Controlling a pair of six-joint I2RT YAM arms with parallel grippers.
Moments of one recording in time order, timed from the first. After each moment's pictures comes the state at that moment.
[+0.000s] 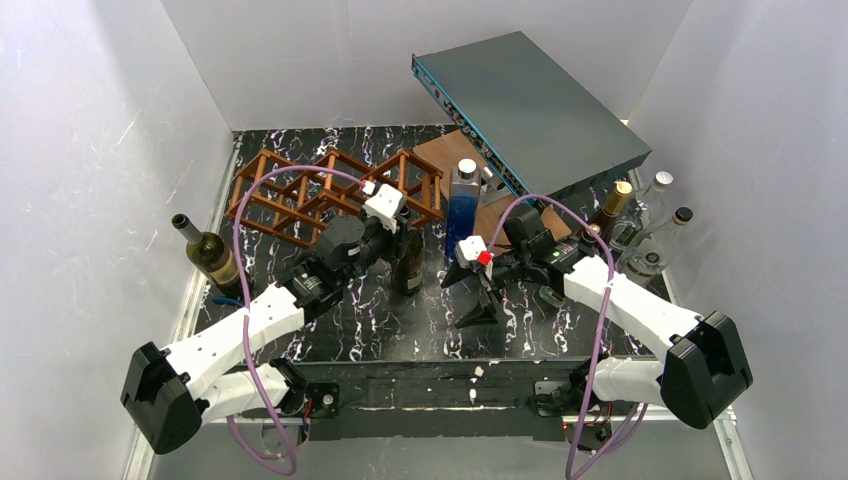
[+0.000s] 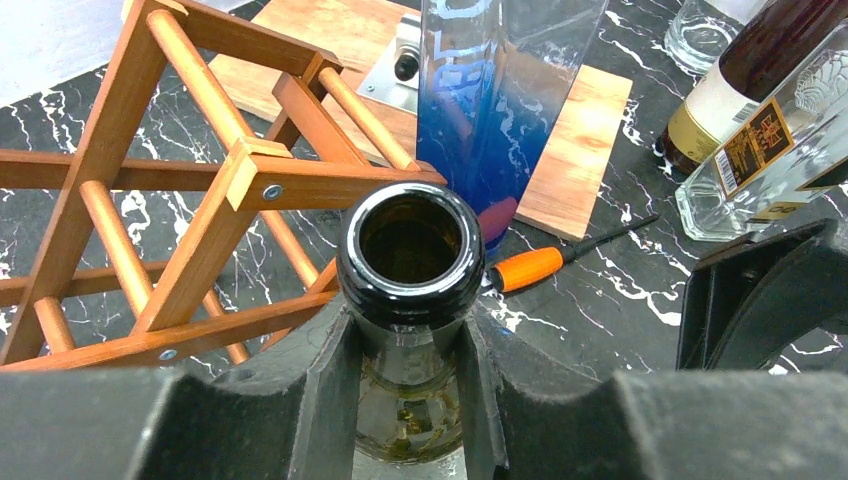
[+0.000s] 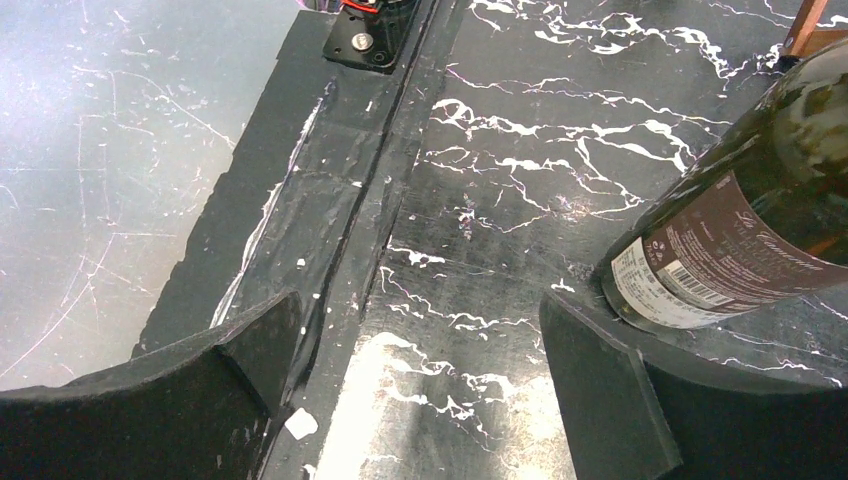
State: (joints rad) left arm -0.77 1.06 0.78 0.06 -0.12 -0.03; right arm 0.65 1.22 0.84 -0.42 -1.14 -0.71
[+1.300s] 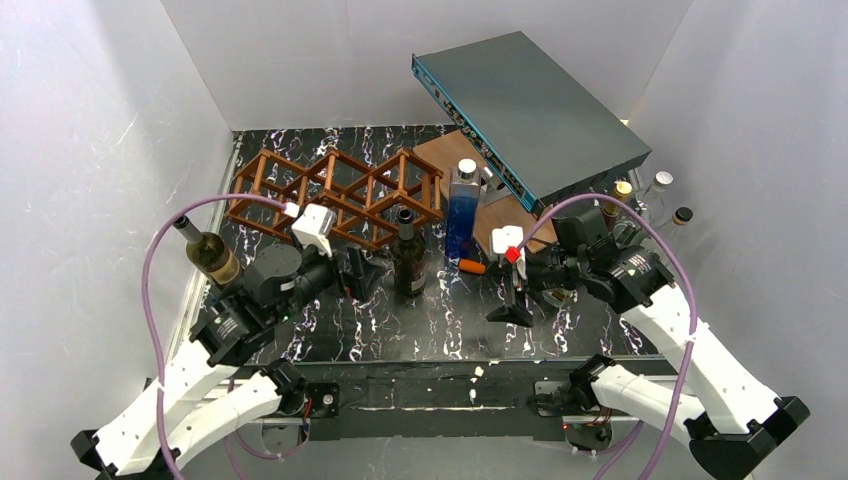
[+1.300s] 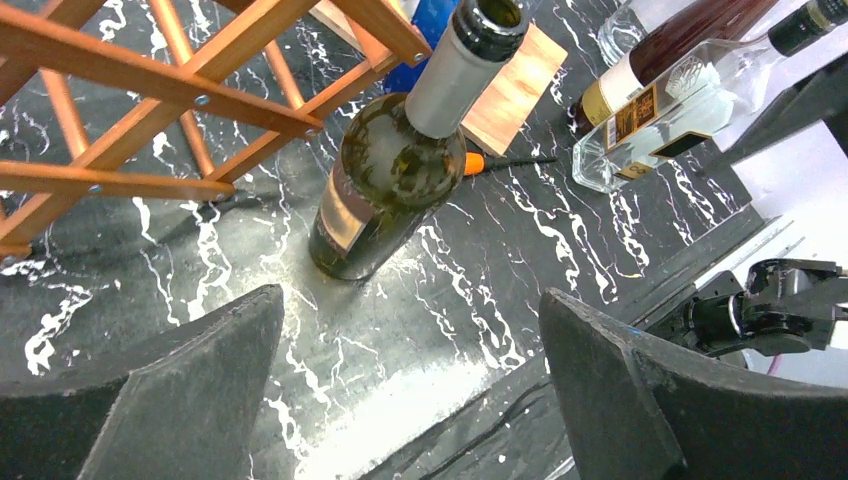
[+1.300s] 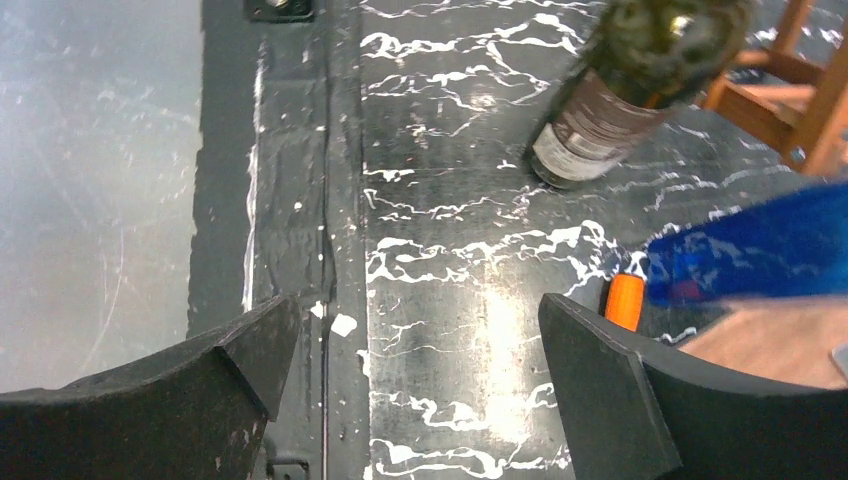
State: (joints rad) left arm -0.76 0.66 0.90 -0.58 -0.12 -0.38; right arm 0.64 0.93 1.08 -0.92 -0.80 -0.65
